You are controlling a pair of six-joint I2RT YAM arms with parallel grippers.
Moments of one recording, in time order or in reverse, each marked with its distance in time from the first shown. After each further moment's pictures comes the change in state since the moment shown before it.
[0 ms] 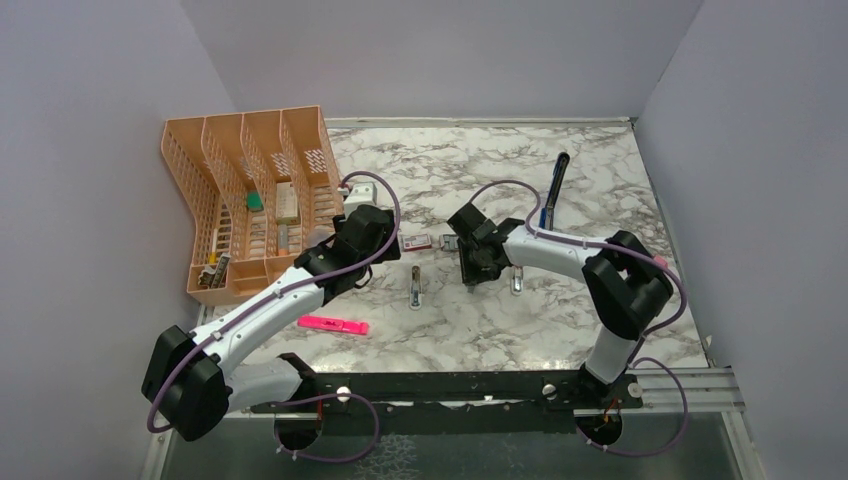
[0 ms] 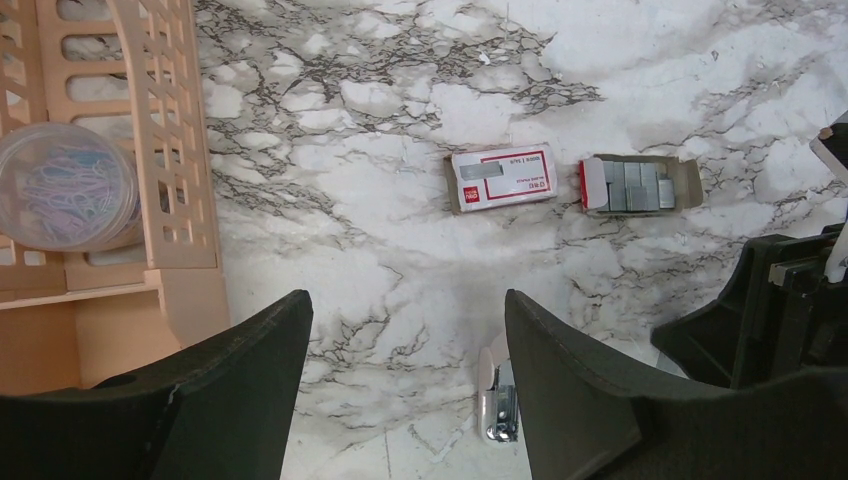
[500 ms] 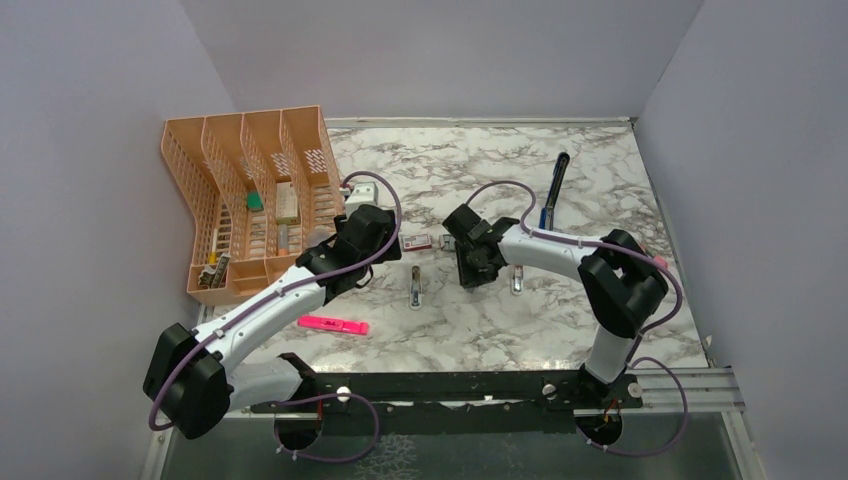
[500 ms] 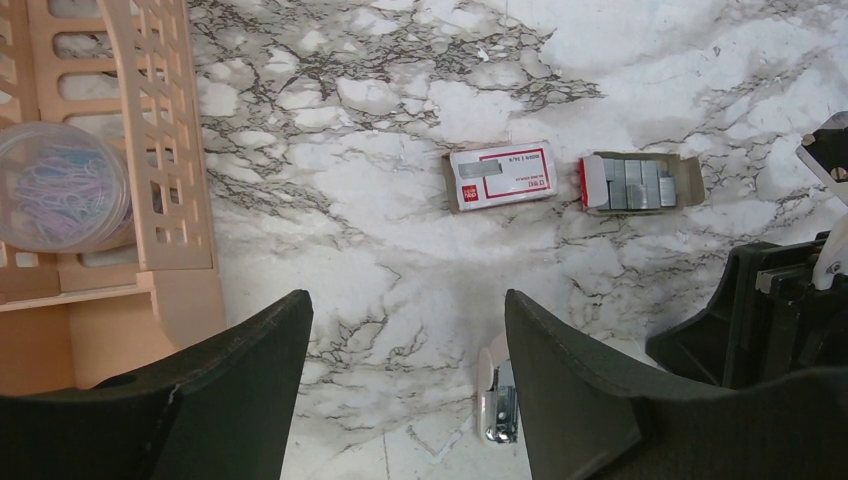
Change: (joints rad) left arm 0.000 0.009 -0.001 0.008 0.006 0.000; right arm 0.017 0.029 0.032 -0.055 0.000 0.027
